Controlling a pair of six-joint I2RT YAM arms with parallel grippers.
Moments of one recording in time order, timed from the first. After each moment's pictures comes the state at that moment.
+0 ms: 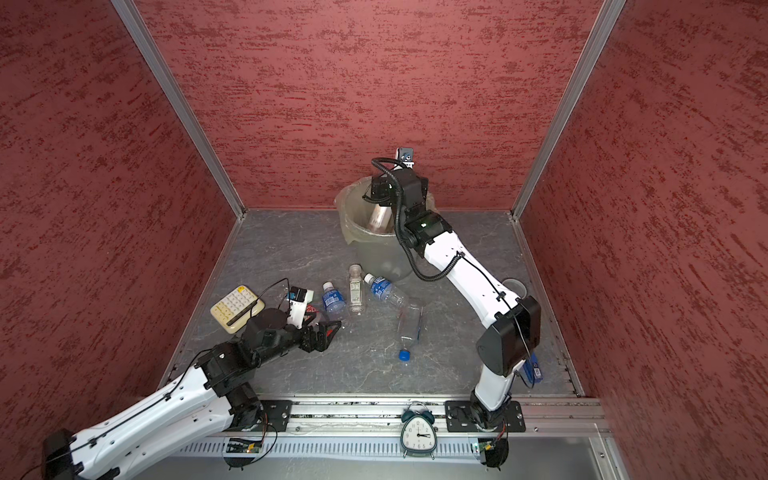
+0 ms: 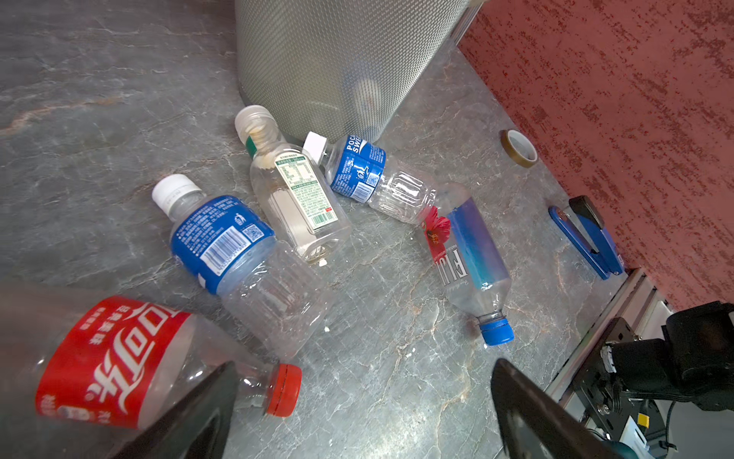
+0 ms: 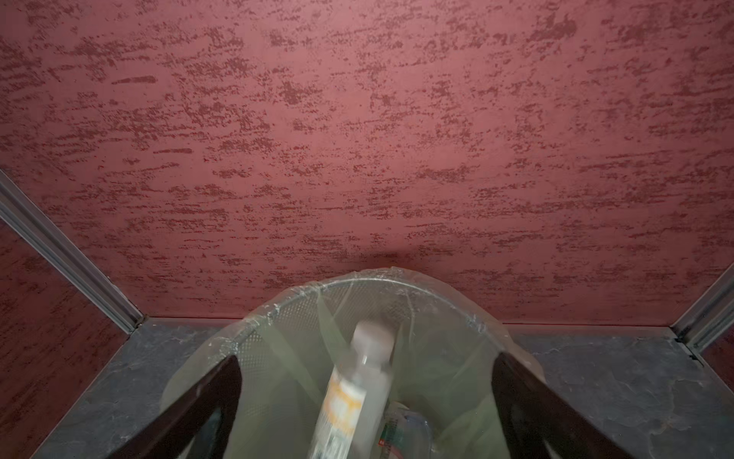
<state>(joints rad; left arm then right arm) -0.80 0.64 0.45 -0.34 -0.06 -0.50 0.57 1.74 1.80 -0.24 0.46 0.22</state>
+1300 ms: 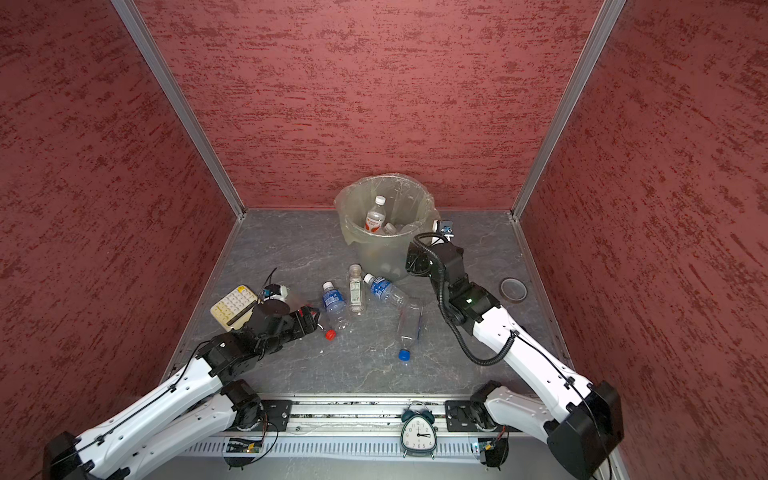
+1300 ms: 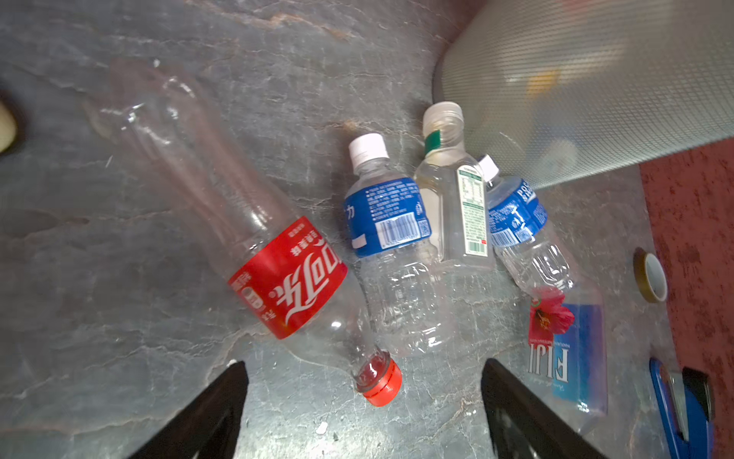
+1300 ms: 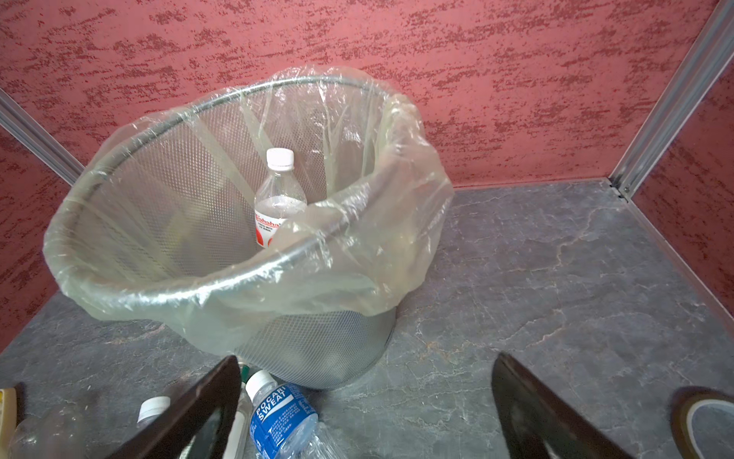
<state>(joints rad) -0.66 0.73 0.53 -0.57 -0.24 -0.91 0.57 1.10 0.93 -0.21 0.41 0.36</state>
